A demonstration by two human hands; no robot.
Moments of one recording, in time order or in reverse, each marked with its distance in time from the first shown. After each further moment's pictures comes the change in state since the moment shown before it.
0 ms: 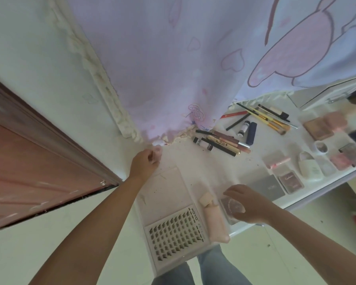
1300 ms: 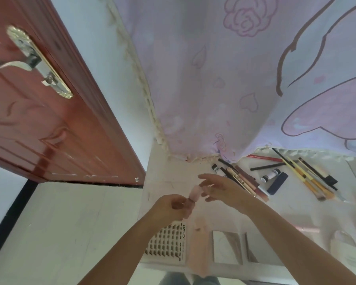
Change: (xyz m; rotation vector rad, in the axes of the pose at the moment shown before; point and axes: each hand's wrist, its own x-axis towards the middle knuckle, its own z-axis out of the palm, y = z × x) left_hand -0.134 0.089 0.036 -0.582 -0.080 -0.262; right_hand 0.048 -0.026 -0.095 0.974 -0.172 -0.335
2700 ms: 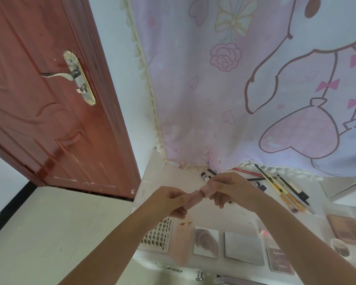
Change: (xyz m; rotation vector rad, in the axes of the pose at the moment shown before) left_hand -0.086 0.046 0.041 -0.180 0.032 0.202; right_hand -0.095 -0.040 -0.023 -0.061 -0.089 -0.142
